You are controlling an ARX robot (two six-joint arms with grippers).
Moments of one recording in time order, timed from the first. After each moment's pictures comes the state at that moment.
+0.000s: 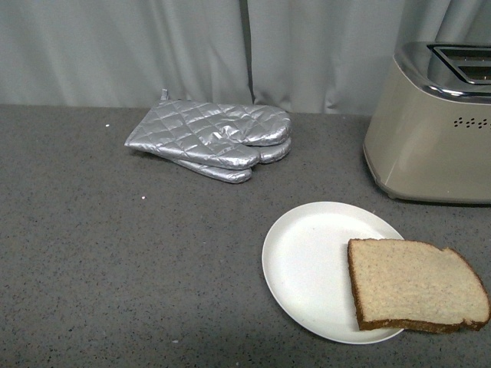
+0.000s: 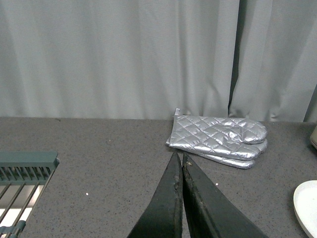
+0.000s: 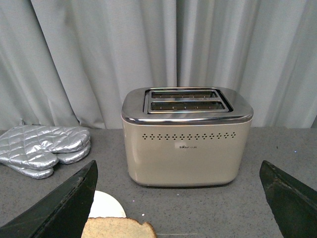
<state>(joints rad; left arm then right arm) 0.00 0.00 0.01 0.00 0.00 -0.01 0.00 0.00 0.00 0.00 0.00 0.00</state>
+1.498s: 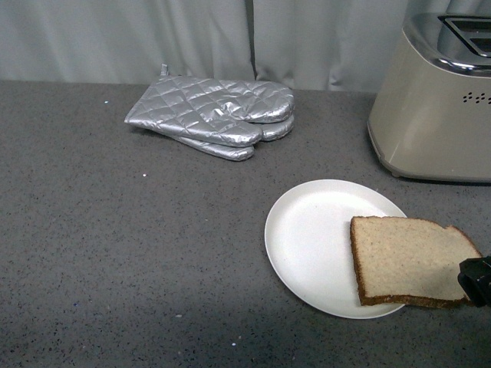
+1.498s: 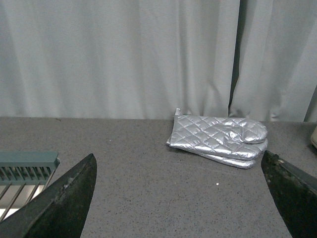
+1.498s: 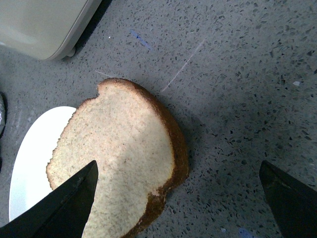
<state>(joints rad) 0.00 0.00 0.01 0.00 0.00 -0.01 0.30 2.02 0.13 1.13 0.32 1.13</state>
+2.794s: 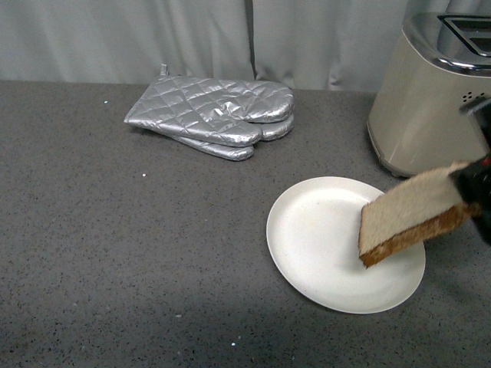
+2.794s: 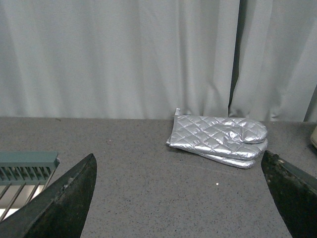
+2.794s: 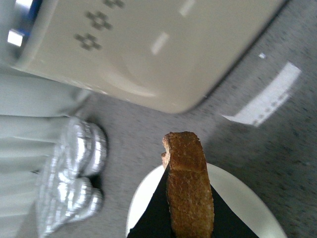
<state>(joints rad) 0.00 0.00 0.01 0.00 0.00 -0.01 0.27 1.78 0.43 0.79 0.26 1.12</state>
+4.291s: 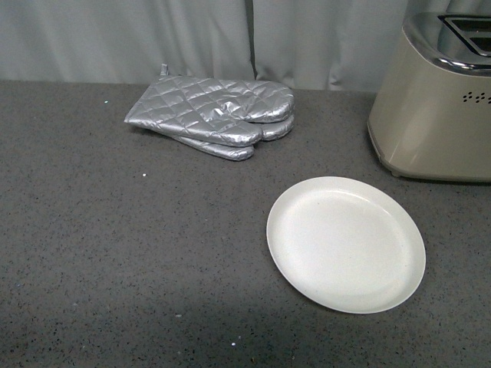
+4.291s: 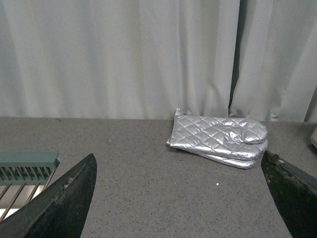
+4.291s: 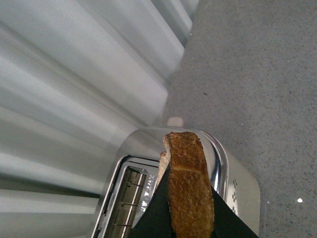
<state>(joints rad) 0.00 0.00 0.01 0.00 0.00 -0.01 0.05 1.72 1.13 -0.04 0.82 1.21</state>
